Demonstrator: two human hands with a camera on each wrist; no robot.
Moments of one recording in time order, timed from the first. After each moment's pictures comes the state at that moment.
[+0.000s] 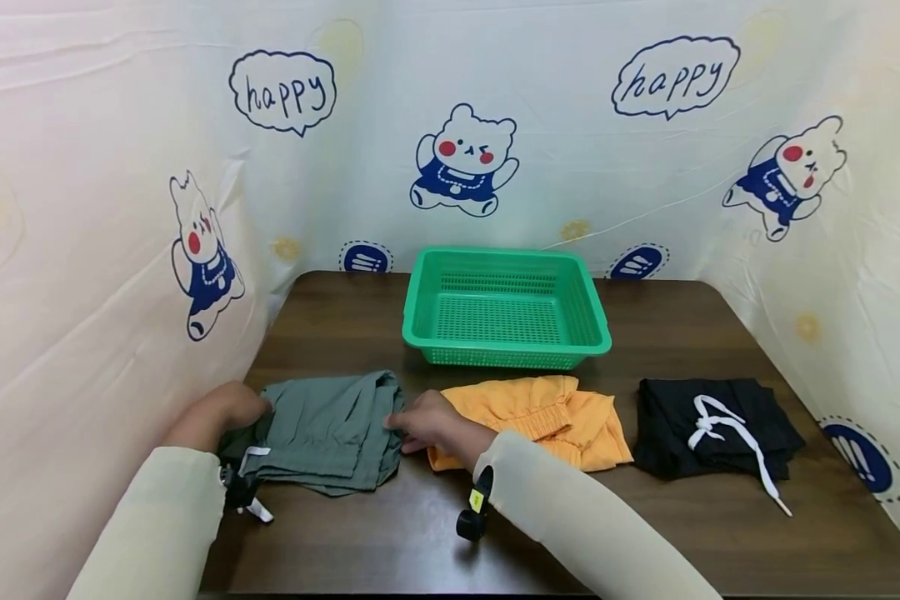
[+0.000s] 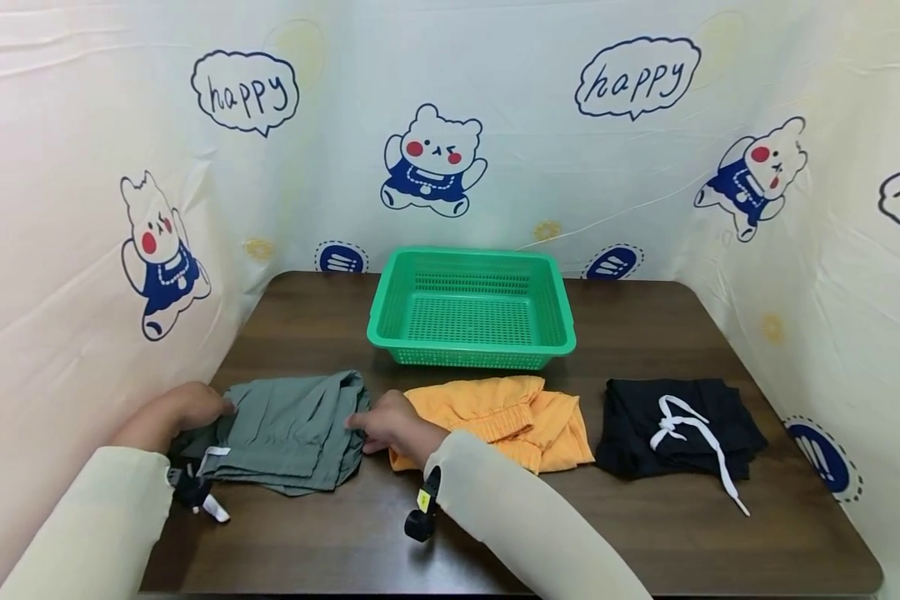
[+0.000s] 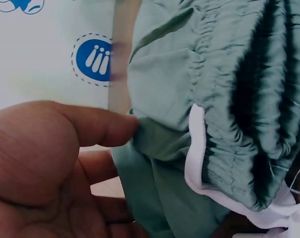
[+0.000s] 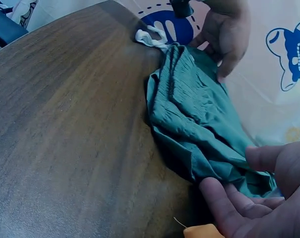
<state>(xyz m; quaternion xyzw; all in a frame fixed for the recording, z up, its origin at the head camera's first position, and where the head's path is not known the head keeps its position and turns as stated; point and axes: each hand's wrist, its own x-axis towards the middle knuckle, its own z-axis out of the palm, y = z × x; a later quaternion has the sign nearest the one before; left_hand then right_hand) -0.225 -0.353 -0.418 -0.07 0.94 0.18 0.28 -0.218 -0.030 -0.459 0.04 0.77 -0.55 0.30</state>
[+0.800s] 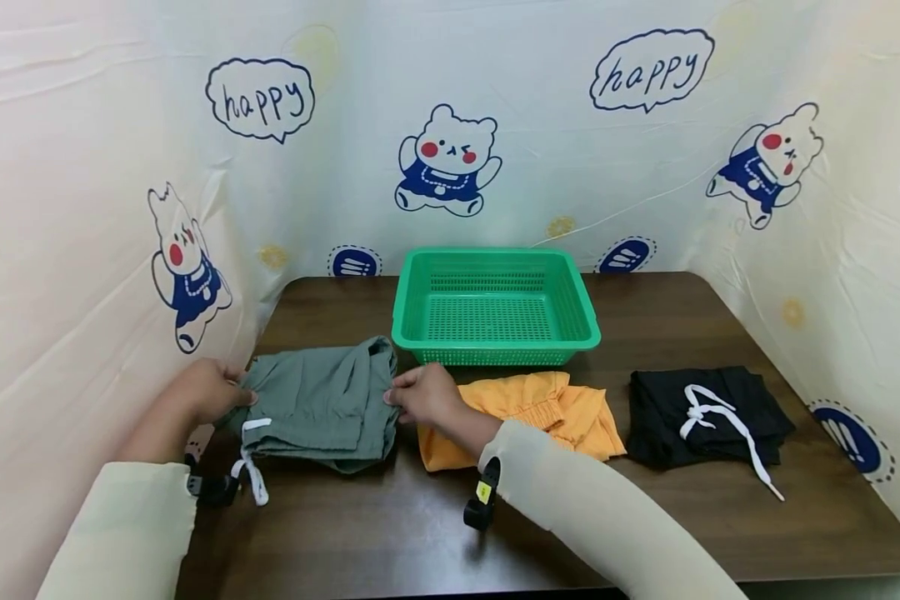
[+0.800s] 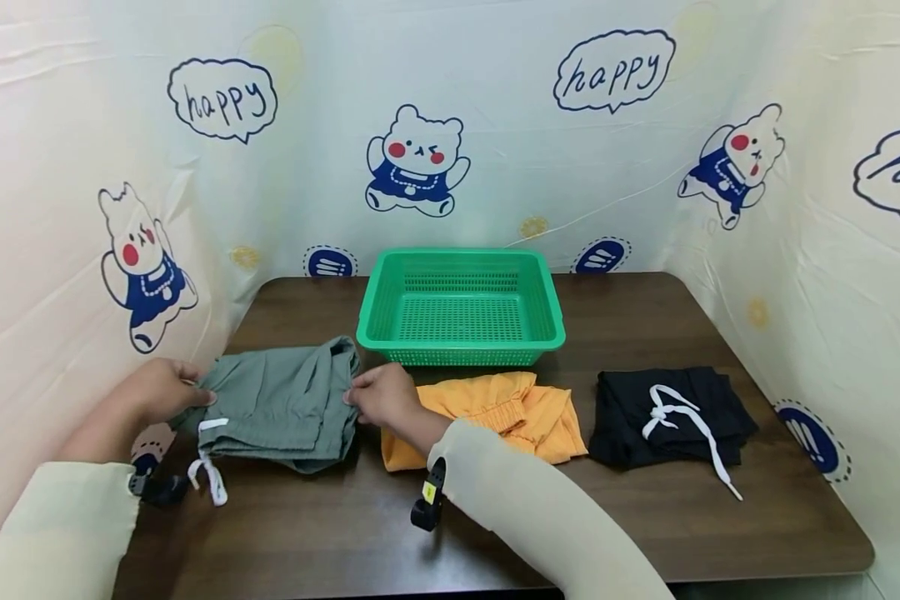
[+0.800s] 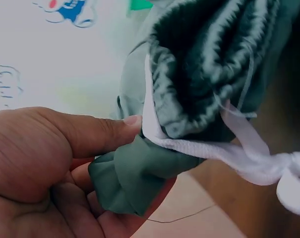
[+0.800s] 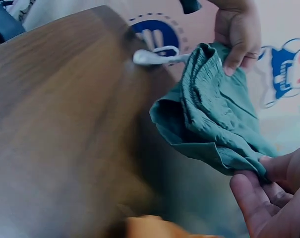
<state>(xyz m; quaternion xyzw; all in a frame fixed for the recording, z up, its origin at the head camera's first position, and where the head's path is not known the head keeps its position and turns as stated) -0.216 -0.345 -0.364 -0.04 0.95 0.26 0.16 -0.224 -0.016 -0.422 -0.04 0.80 -0.57 0.17</state>
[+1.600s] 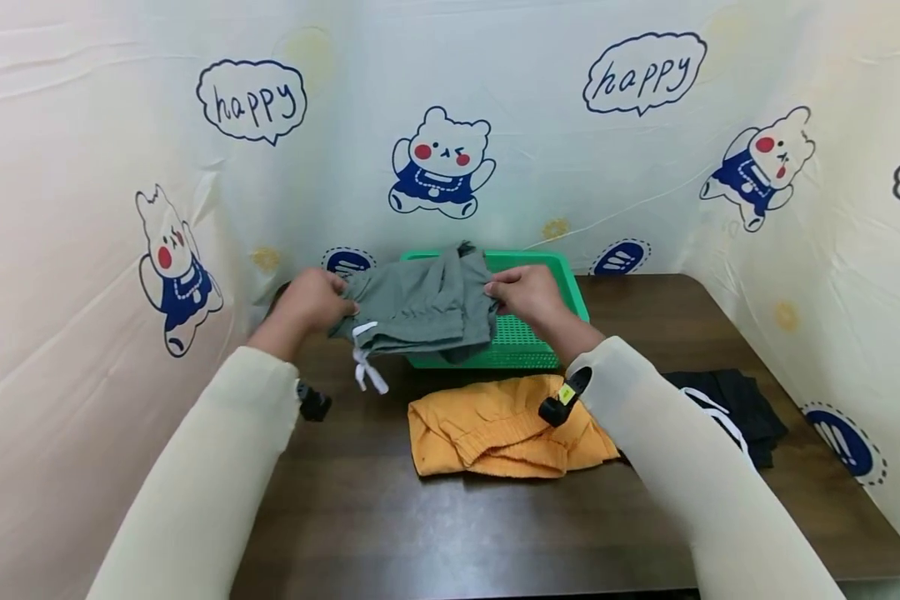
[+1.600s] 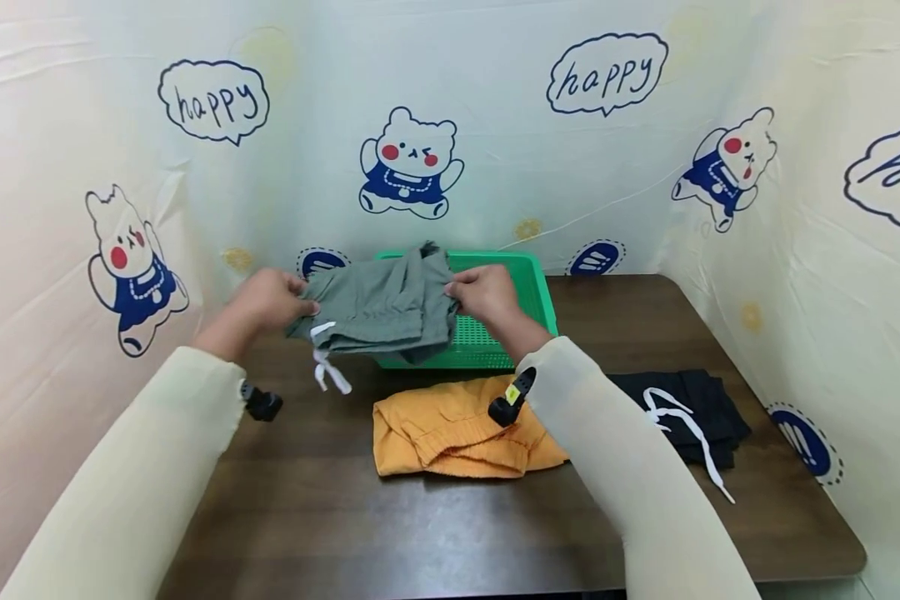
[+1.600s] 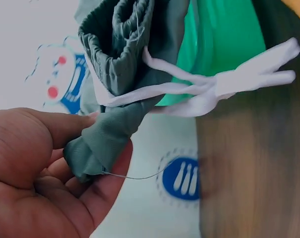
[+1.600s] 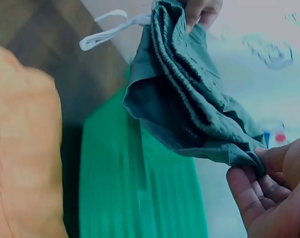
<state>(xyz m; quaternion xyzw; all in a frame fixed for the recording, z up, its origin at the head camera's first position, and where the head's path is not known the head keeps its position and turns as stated) -0.302 -0.203 -0.308 0.03 0.96 0.27 0.05 -0.310 0.125 -0.328 0.01 0.82 -0.57 0.06</state>
